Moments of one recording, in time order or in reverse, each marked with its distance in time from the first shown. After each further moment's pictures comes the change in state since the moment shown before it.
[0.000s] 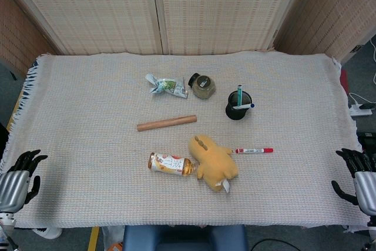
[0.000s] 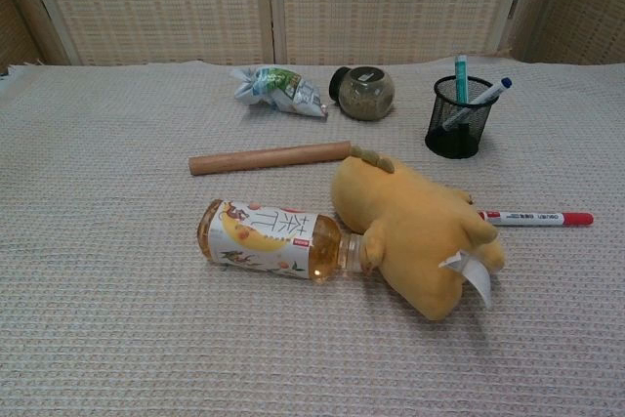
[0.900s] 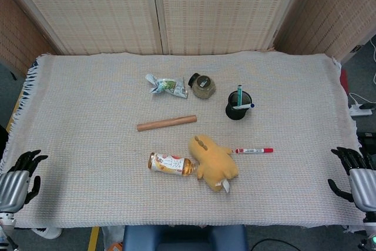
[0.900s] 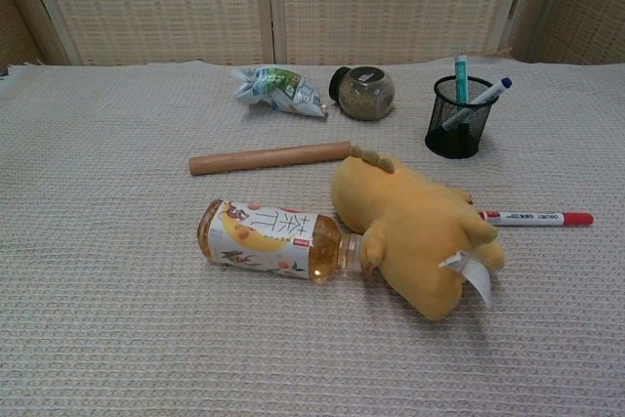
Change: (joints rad) left arm -0.001 0.002 0.001 -0.003 -0.001 -0.006 -0.018; right arm 0.034 -0.001 0.009 -0.006 0.006 -0.048 -0.024
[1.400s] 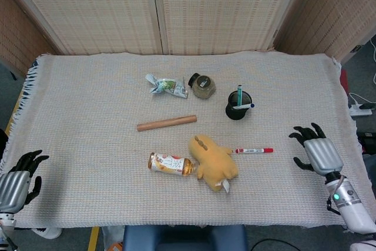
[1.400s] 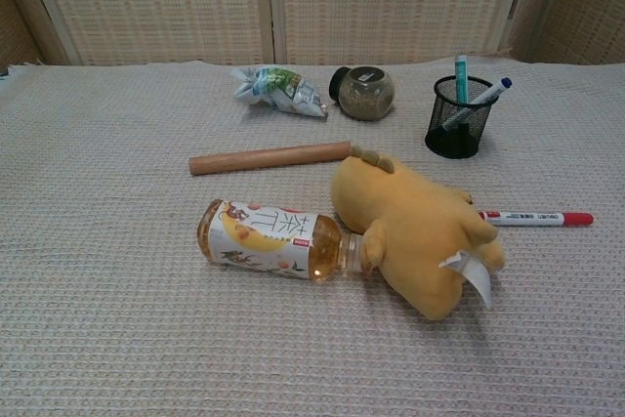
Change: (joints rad) left arm 0.001 0.009 0.004 -0.008 0.016 0.003 -0.026; right arm 0.293 -0.052 0.084 -0.003 0.078 -0.382 -0.139
